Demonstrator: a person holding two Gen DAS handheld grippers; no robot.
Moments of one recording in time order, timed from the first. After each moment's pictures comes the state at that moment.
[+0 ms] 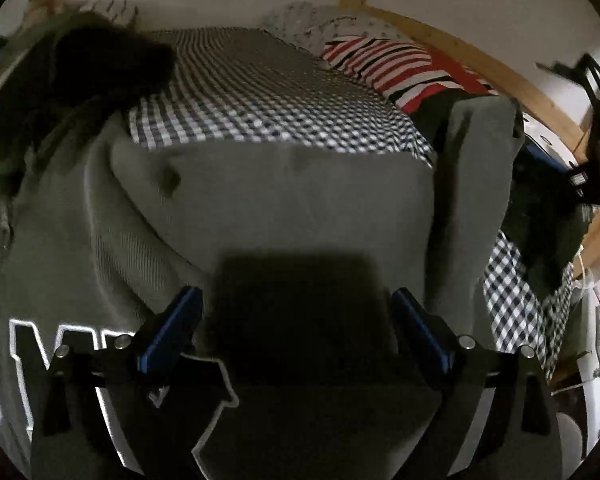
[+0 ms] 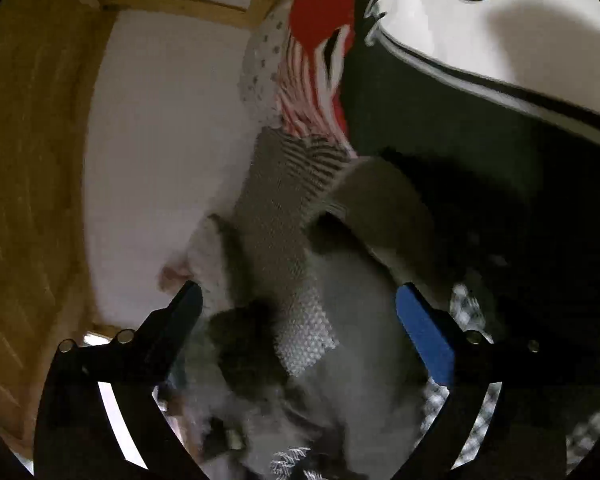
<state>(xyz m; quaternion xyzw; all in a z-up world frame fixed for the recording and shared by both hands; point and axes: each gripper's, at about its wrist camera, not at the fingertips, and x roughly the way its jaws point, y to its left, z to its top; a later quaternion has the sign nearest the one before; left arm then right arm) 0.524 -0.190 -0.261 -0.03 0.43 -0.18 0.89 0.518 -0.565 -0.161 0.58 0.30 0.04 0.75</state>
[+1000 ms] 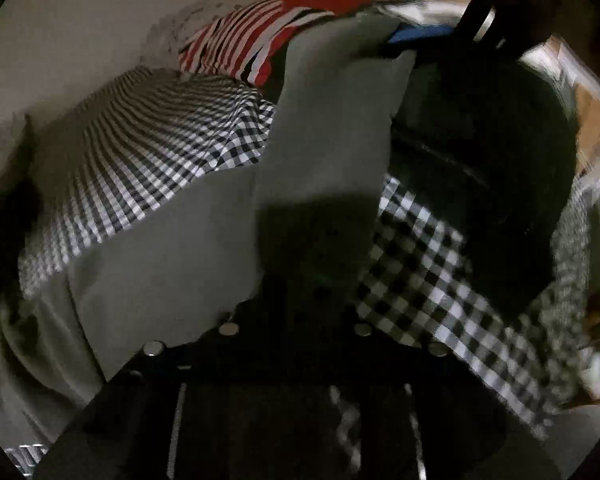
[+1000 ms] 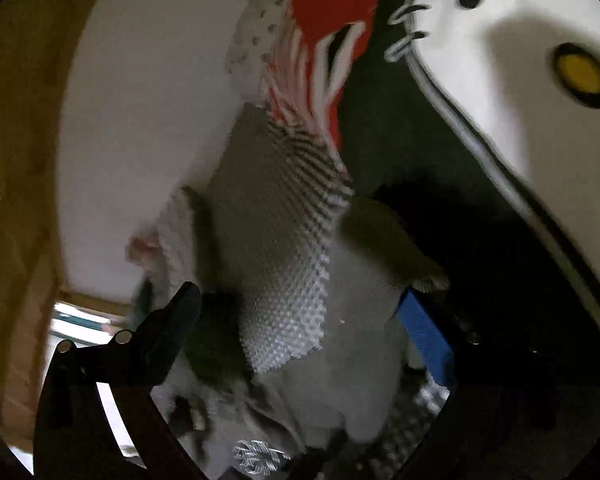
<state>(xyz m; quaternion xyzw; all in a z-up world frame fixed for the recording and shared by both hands) 0.530 -0.365 -0.246 0.16 0.42 -0.26 0.86 0.559 -0.582 -0.153 0.53 0.36 0.05 0.77</state>
